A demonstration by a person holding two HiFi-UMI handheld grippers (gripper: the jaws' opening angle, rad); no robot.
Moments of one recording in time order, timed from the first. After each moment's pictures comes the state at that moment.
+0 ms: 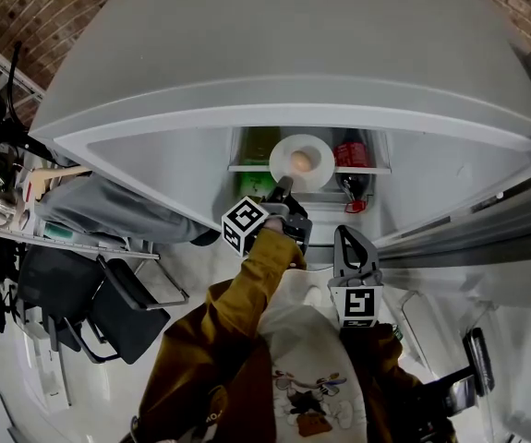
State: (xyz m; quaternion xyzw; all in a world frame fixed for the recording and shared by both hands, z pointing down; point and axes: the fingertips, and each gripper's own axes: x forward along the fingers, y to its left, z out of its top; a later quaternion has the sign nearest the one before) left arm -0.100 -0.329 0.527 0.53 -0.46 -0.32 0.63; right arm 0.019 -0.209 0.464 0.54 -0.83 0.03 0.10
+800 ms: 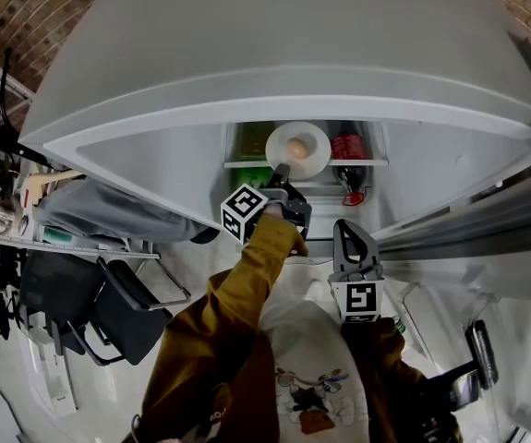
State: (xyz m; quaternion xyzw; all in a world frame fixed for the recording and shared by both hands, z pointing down) left arm -0.098 -0.347 0.529 0.53 -0.47 -0.32 0.63; right arm 0.021 -0.207 0.464 0.55 -0.83 0.04 0.09
